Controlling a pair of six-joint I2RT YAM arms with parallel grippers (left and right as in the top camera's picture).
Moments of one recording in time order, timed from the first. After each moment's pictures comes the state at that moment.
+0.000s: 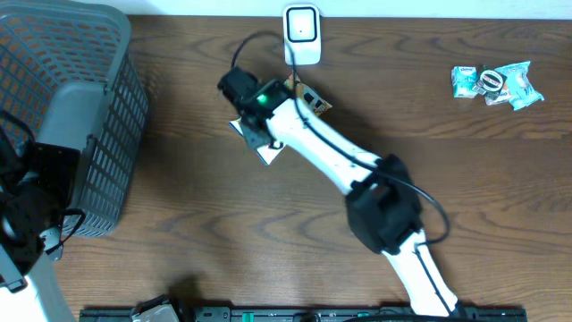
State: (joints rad) left arm 0.40 1.19 1.84 -1.69 -0.14 -0.99; right arm 0.75 2.33 2.12 -1.06 0.20 0.34
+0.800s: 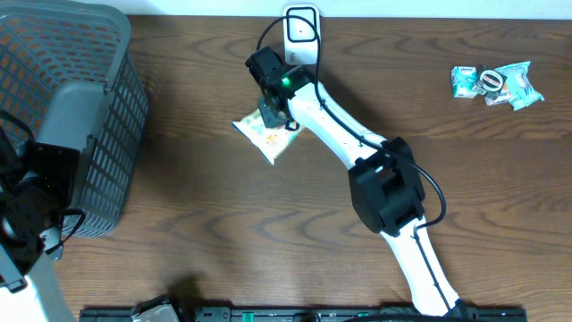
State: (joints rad) left arm 0.40 1.19 1.84 -1.69 -0.14 -0.99; right arm 0.63 2.45 2.15 -0.97 0.14 0.30
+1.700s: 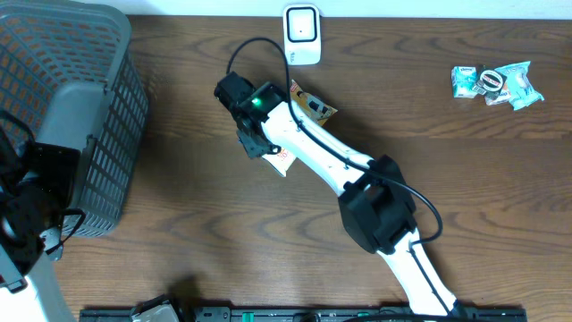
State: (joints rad) left arm 0.40 1.19 1.84 -1.69 -0.14 -0.99; right arm 0.77 2.39 2.14 -1.16 0.16 0.31
